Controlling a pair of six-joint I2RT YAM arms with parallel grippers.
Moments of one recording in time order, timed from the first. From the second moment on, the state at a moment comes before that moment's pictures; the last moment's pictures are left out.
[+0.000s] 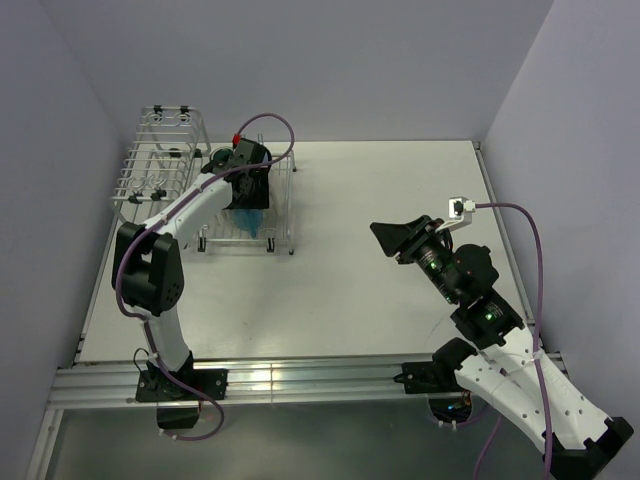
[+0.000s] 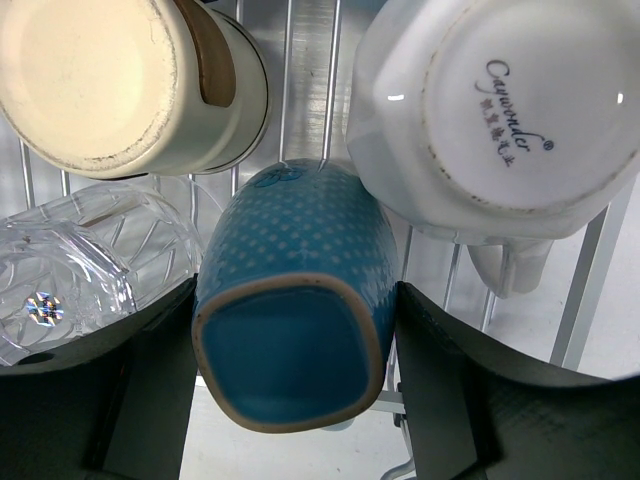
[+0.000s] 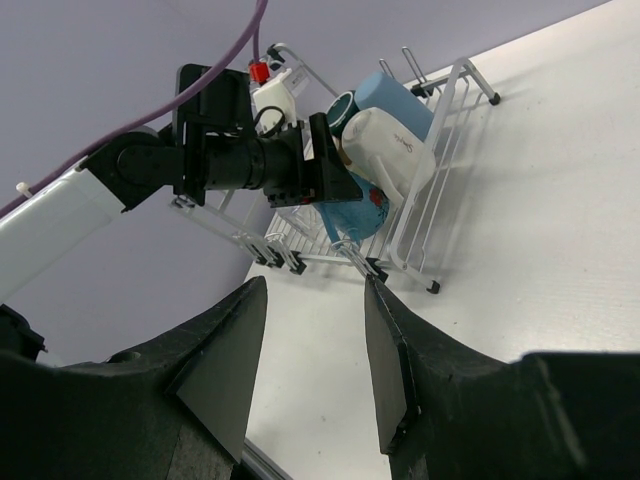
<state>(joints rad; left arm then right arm) -0.41 1.86 1.57 -0.72 -0.32 -0.37 0.57 0.57 0.63 -0.06 0.06 0.78</state>
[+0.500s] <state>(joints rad) -0.41 1.86 1.57 -0.72 -0.32 -0.37 0.57 0.58 0.63 -0.06 0.06 0.78</state>
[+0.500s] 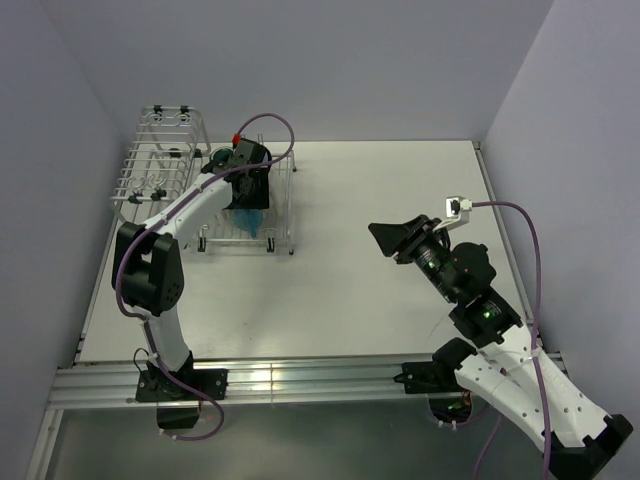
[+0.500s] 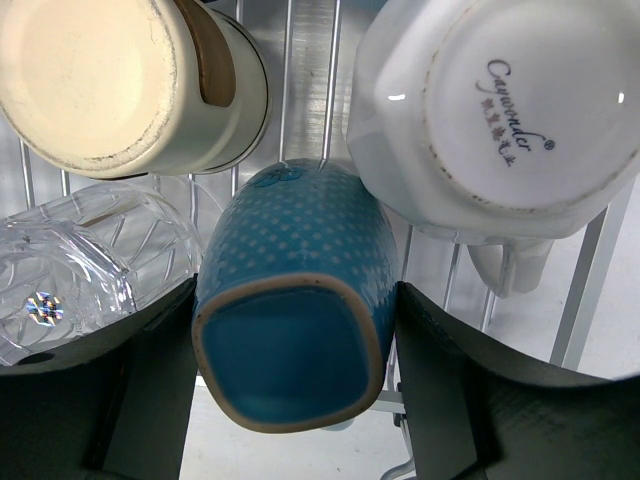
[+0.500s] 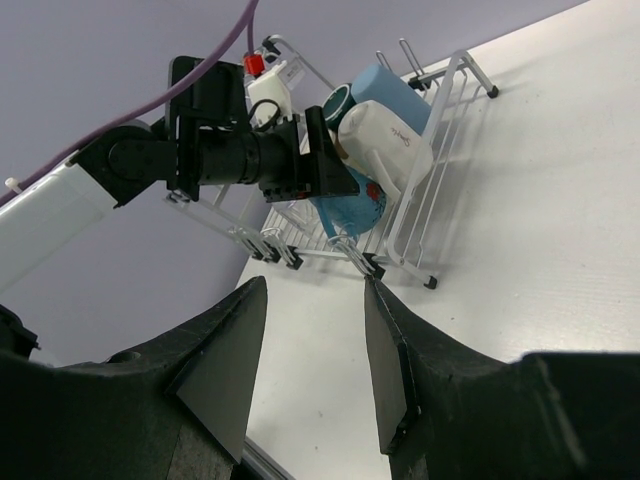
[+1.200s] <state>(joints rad) -0.41 1.74 1.57 -0.72 -0.32 -0.38 0.57 0.60 0.63 -0.06 0.03 0.78</state>
